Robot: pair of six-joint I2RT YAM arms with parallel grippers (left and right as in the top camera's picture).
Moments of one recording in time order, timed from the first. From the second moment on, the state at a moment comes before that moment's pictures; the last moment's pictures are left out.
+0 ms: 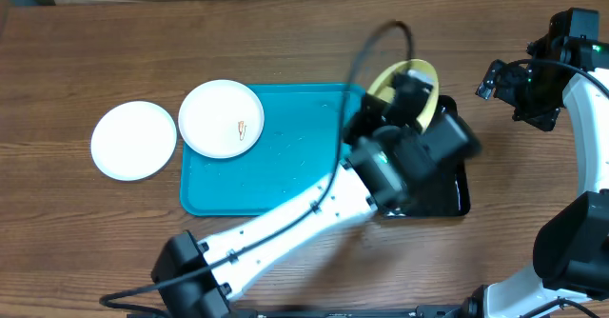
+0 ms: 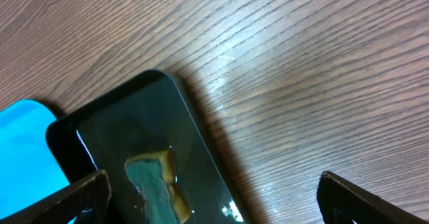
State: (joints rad) left arm -1.02 1.82 1.74 -0.90 -0.93 -0.39; right arm -0.22 1.79 1.61 -1.13 -0.16 0.27
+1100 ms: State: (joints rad) left arm 0.68 1.83 1.72 -1.19 0.17 -0.43; right arm -0.22 1.79 1.61 -1.13 -0.16 0.27
